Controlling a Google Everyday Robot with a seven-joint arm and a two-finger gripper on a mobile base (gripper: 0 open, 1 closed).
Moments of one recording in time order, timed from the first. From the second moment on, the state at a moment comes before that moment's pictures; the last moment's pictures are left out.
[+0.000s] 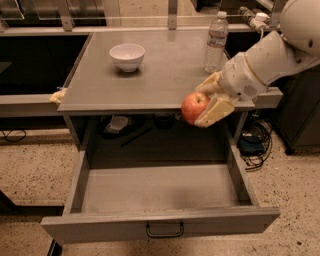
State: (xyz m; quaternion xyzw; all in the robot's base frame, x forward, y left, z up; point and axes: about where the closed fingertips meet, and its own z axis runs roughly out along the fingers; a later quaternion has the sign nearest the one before) arm 0.559 -0.116 0.894 -0.67 0.65 0.15 0.31
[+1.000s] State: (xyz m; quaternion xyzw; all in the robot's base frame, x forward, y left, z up) arm 0.537 -0.126 0.782 -0.68 0.65 0.13 0.31
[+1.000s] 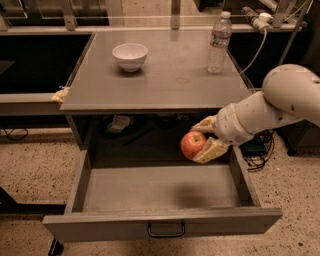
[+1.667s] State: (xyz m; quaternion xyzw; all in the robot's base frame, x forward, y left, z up) arm 0.560 -0.094 0.742 -0.70 0.64 0.14 0.28
